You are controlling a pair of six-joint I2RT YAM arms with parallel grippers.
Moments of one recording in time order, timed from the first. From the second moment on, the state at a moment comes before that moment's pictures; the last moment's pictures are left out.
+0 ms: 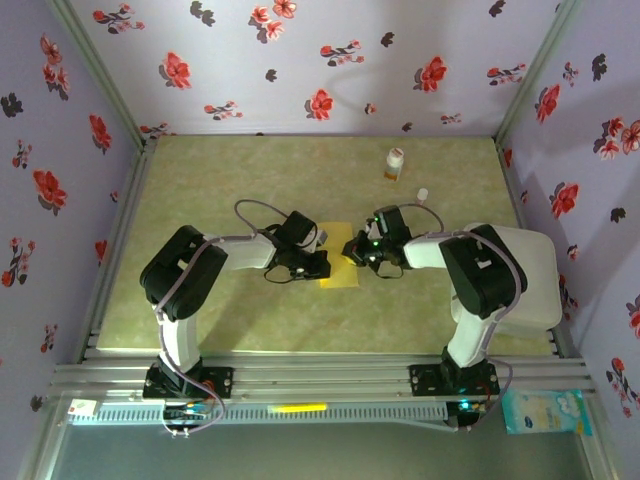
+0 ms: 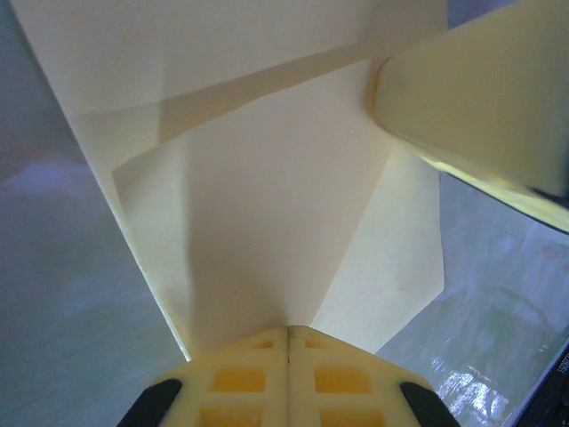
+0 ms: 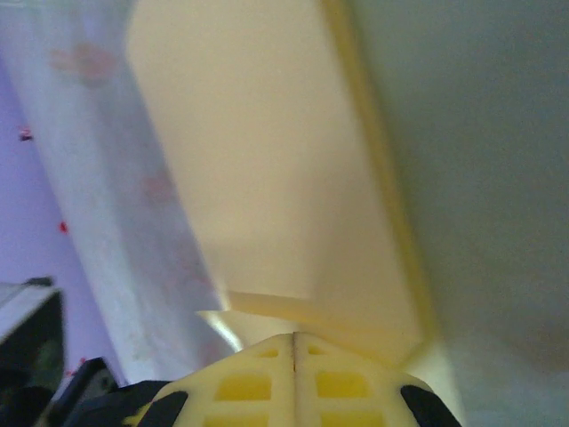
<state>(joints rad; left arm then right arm) -0.73 1.89 1.03 -0.19 0.46 -0.64 0.44 1.81 0.78 0.13 -0.57 0.99</state>
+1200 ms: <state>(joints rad) -0.75 1.98 1.18 -0.21 0.50 -0.75 0.44 1.81 0.78 0.12 -0.56 0.96</state>
